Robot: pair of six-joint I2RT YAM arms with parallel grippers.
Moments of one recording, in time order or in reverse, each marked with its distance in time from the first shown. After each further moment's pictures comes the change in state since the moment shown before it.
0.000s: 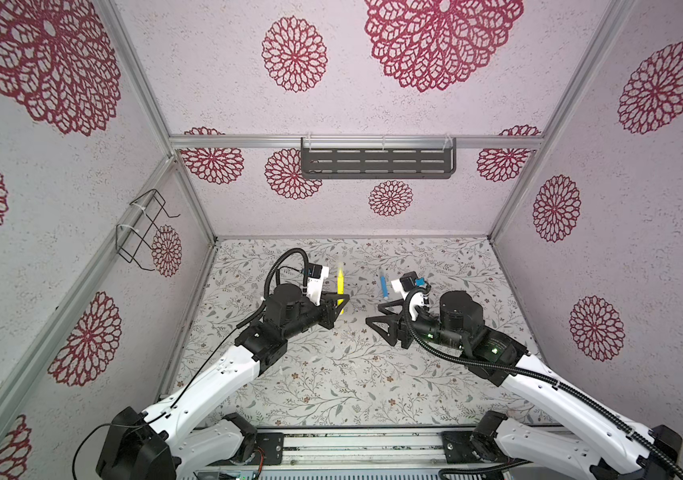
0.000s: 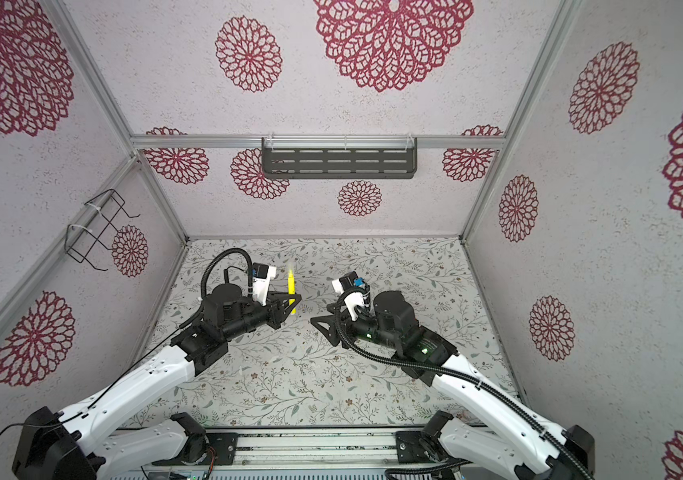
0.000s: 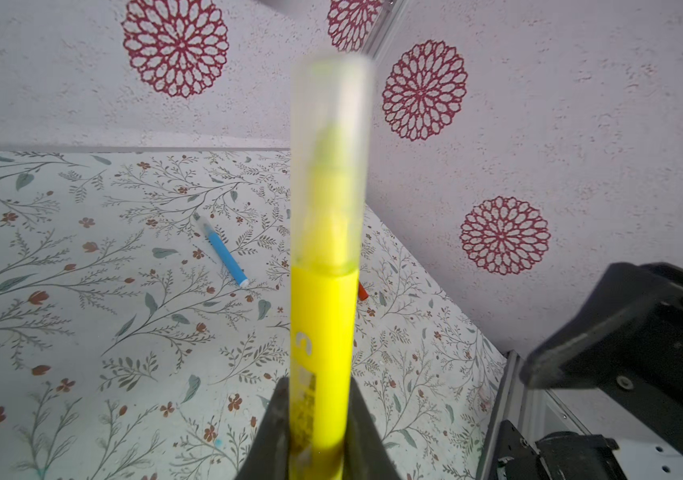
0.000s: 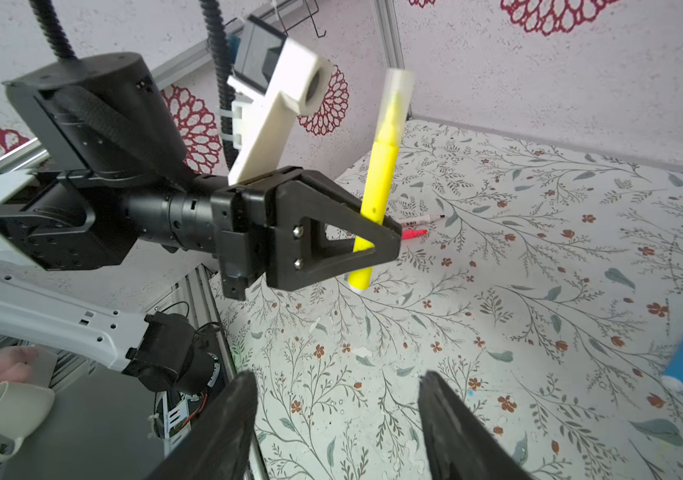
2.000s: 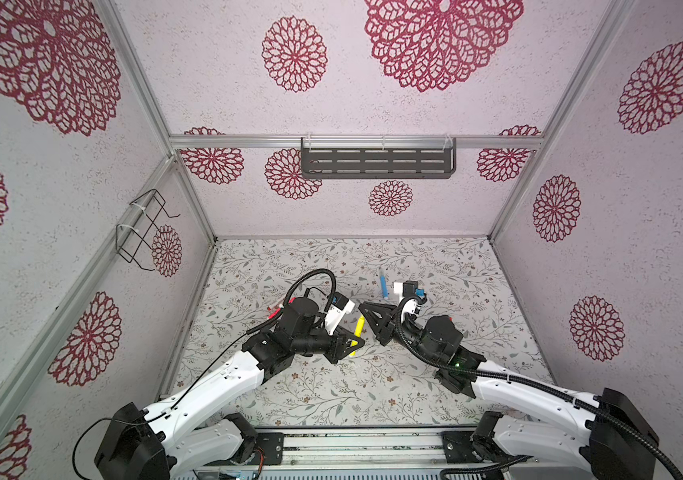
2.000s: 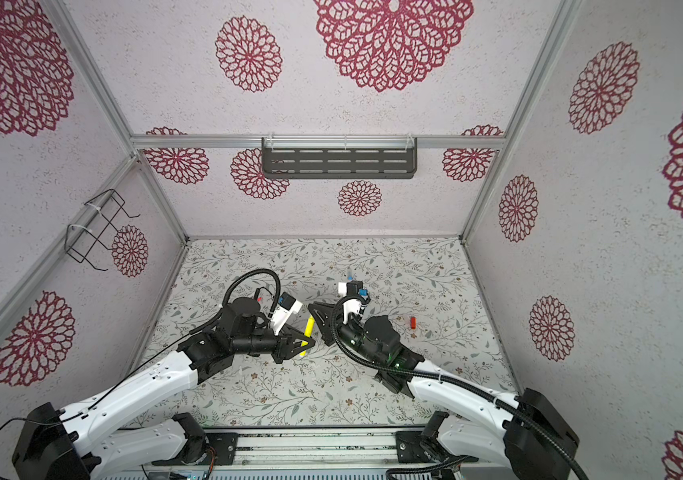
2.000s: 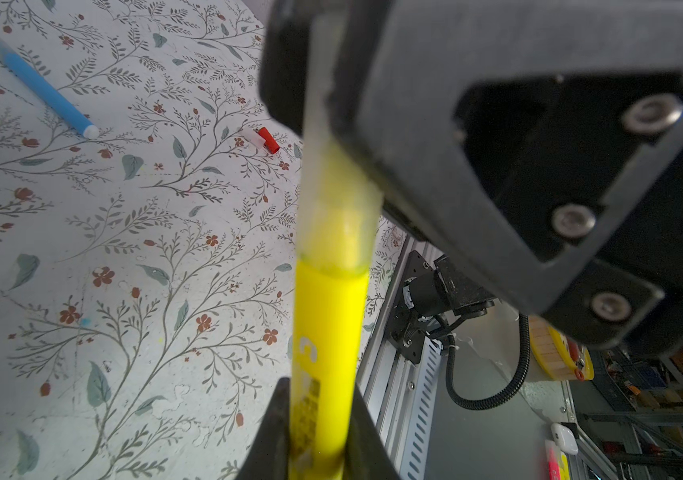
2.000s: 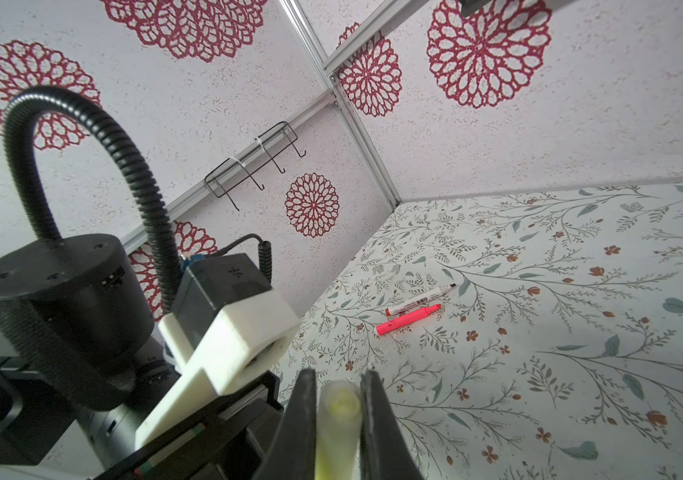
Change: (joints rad) left arm -0.100 -0.048 -0.034 -0.217 0.304 0.047; right arm 0.134 0.171 -0.329 0.768 0.268 0.288
